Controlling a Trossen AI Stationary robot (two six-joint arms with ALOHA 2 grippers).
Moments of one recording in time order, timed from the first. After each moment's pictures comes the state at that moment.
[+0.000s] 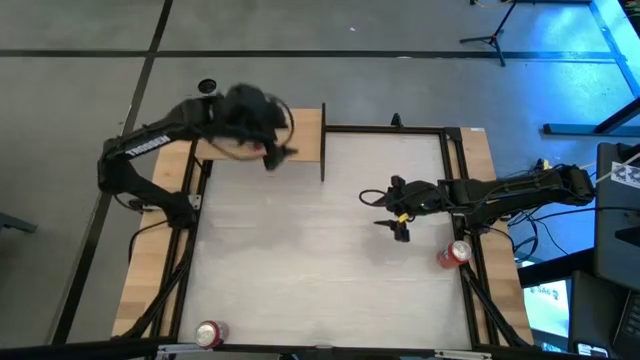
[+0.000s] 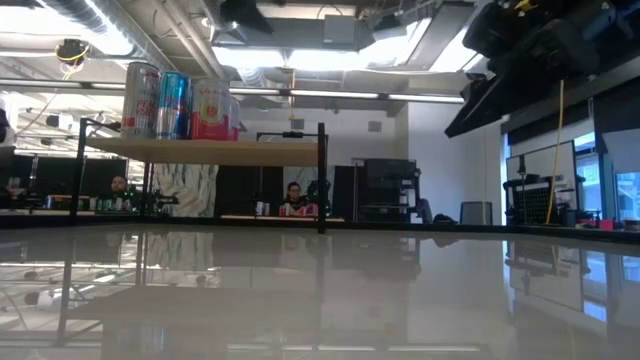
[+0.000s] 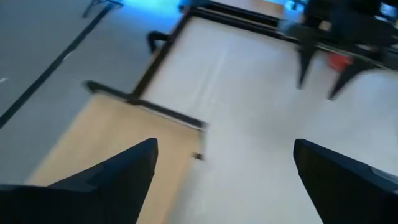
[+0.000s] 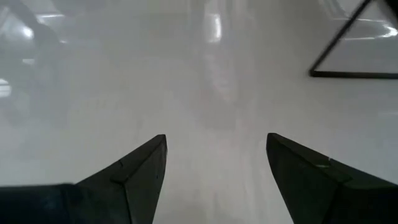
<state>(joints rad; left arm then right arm) 0.35 1.38 1.63 -0.92 -0.01 -0.06 0.05 1.03 0.60 -0.26 0.03 0.00</state>
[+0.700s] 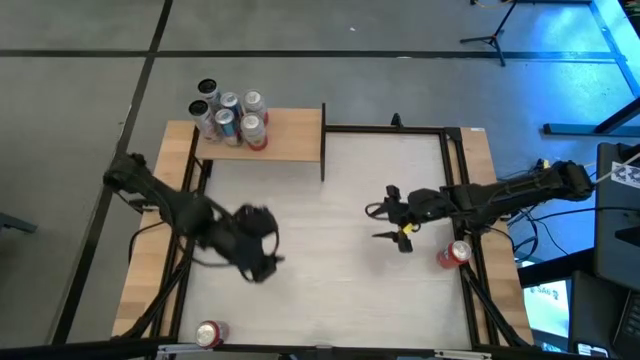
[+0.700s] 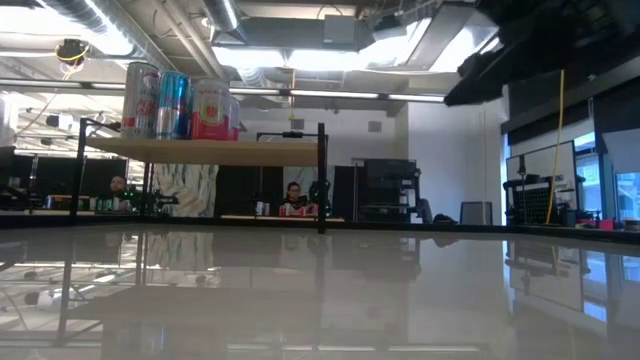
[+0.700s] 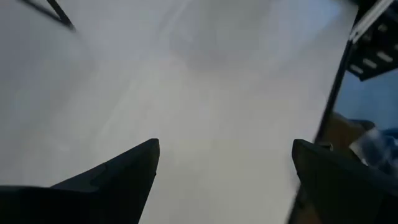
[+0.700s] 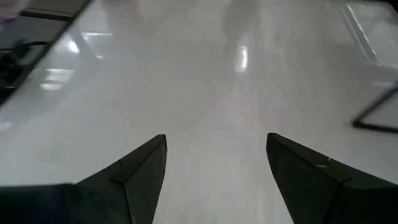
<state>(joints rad) -0.52 1.51 1.63 -1.15 -0.38 -0.98 0.16 1.03 0.60 -0.15 -0.01 -0.03</state>
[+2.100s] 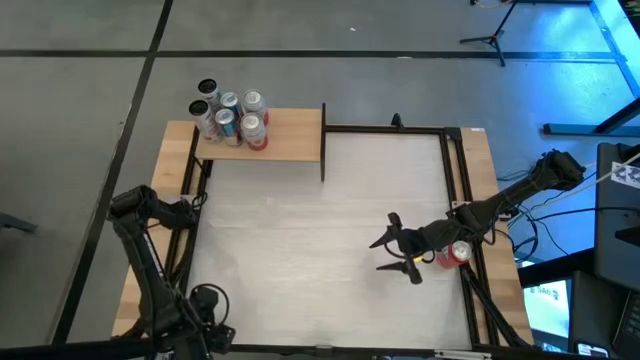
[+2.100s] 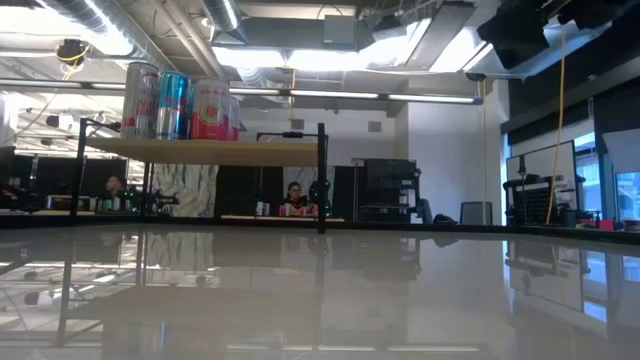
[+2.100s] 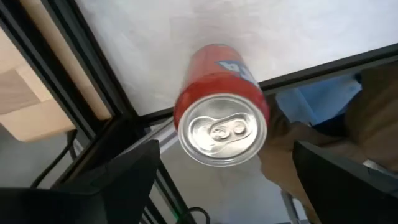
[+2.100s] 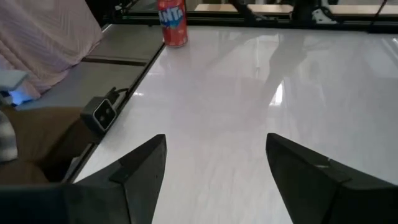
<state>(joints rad) -1.03 1.79 1.62 -1.24 0.12 -2.35 0.50 1.07 0.60 0.05 0.15 0.18</state>
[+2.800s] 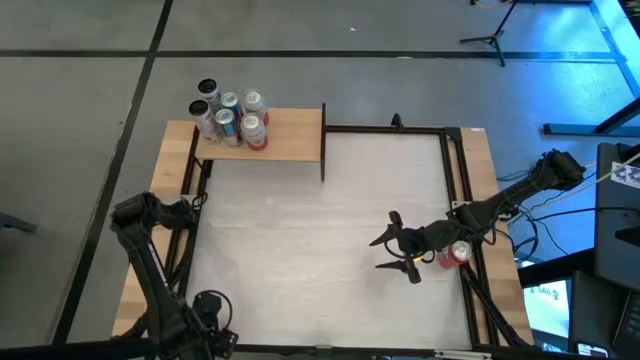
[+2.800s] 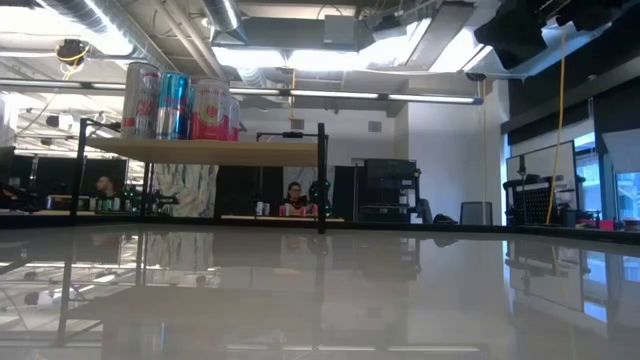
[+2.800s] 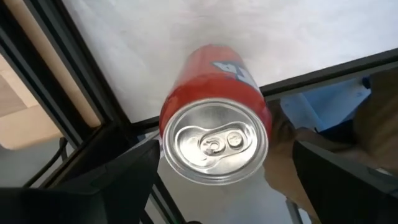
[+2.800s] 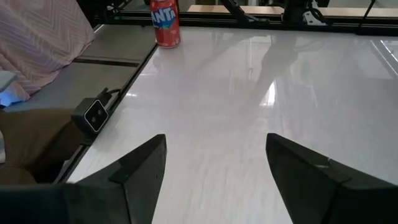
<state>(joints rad) -1.04 1.86 1.62 -1.21 0.12 -2.35 0.50 1.07 0.60 0.05 0.19 0.17</state>
